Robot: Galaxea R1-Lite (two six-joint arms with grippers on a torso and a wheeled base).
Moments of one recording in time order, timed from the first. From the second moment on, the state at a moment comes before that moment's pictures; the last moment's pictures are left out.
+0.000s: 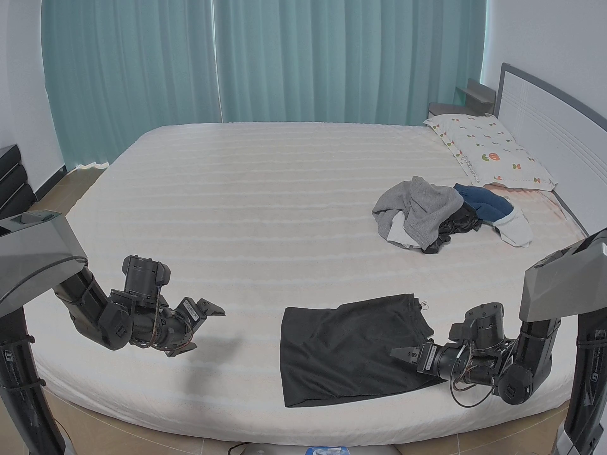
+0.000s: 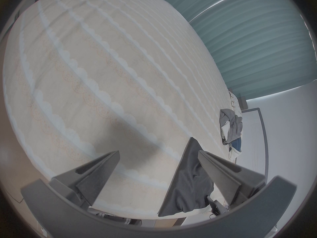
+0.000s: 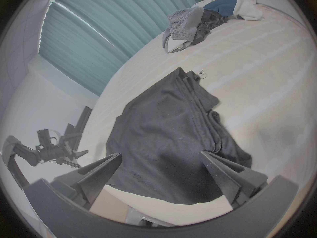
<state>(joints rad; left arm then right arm) -0.19 2.11 -0.69 -0.58 -0.25 -0.96 0.37 2.28 -0.30 -1.31 0.11 0.64</state>
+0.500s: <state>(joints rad) -0.19 2.11 -0.69 -0.58 -0.25 -0.96 0.27 2.24 -0.24 -1.37 0.11 0.56</state>
